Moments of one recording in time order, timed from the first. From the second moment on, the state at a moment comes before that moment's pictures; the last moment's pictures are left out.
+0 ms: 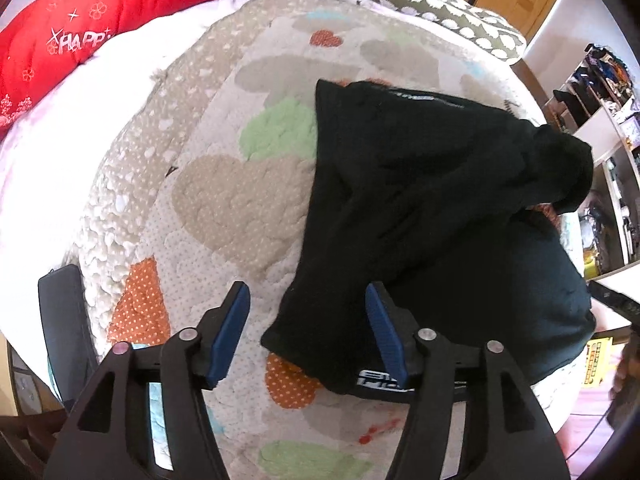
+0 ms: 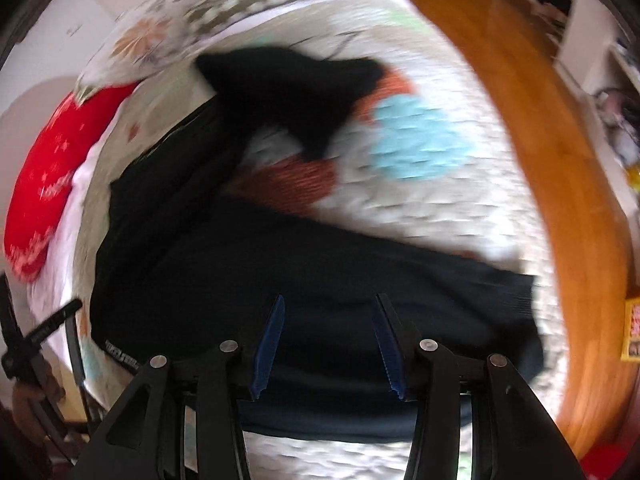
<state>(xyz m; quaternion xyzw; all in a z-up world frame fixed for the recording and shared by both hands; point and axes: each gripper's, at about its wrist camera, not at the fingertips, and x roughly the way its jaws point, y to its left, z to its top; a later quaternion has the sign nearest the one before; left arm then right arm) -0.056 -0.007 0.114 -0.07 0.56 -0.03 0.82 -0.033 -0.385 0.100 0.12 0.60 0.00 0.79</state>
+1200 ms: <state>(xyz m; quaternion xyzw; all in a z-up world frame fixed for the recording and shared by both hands) 0.042 -0.001 0.097 -0.07 0.57 -0.06 0.81 0.094 -0.363 0.153 0.09 0.53 0.12 0.83</state>
